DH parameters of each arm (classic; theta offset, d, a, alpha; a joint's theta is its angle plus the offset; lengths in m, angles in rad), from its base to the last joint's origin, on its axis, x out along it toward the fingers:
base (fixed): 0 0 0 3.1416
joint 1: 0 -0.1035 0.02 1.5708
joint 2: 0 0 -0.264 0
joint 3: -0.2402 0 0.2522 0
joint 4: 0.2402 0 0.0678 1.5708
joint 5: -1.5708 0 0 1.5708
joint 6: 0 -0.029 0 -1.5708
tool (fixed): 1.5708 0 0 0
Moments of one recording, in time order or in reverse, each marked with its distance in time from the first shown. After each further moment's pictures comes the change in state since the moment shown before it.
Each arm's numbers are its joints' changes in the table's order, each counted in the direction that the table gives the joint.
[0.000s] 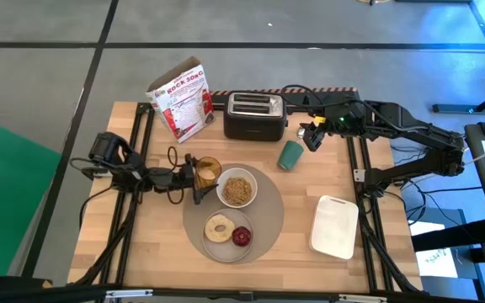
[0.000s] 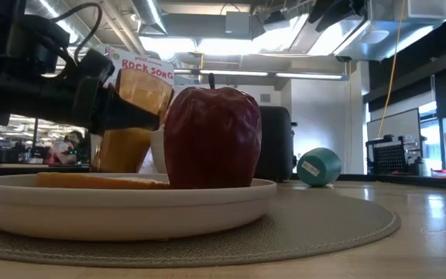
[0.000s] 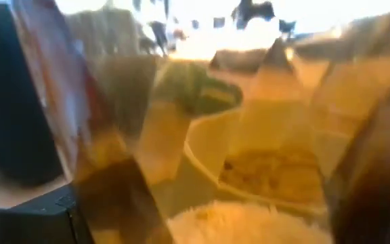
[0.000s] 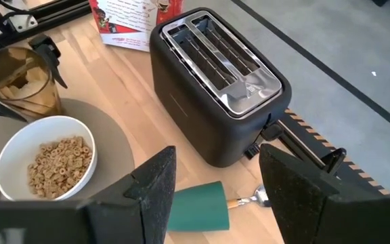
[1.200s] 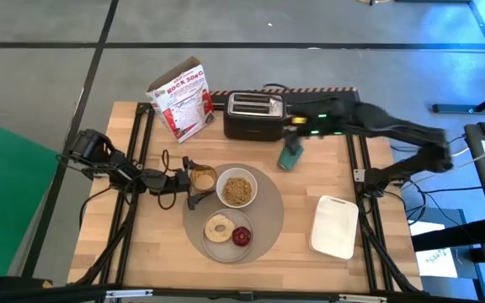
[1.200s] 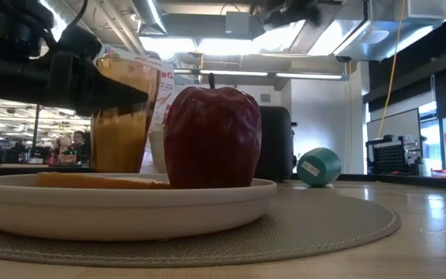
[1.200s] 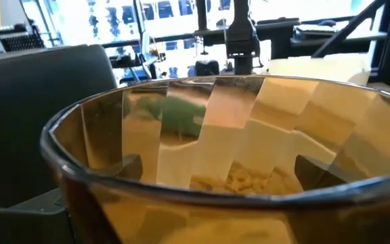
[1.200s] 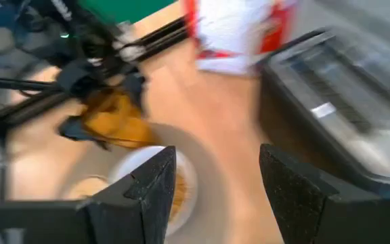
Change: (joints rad) left arm 0.100 -0.187 0.015 0.114 0.017 -0.097; right arm 0.000 0.154 -0.003 -0.296 0.301 -0.041
